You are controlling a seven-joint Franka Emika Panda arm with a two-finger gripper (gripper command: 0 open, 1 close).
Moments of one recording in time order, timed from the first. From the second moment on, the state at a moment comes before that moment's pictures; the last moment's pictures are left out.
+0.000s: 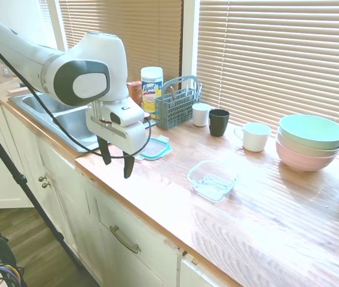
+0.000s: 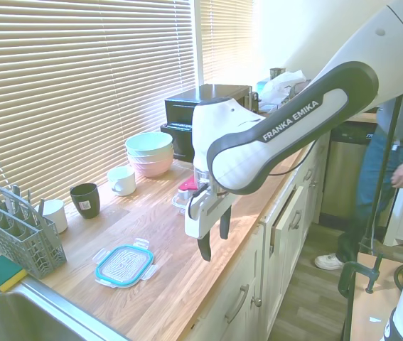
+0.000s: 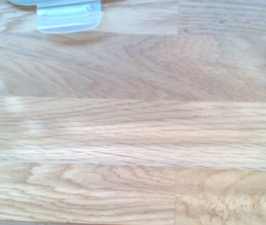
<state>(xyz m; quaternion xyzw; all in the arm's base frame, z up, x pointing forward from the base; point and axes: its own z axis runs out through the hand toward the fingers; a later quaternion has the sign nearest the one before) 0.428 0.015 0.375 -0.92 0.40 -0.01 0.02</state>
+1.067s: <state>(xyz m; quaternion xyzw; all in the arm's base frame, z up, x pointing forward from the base) 0.449 0.139 0.378 -0.92 0.39 -0.06 -0.03</state>
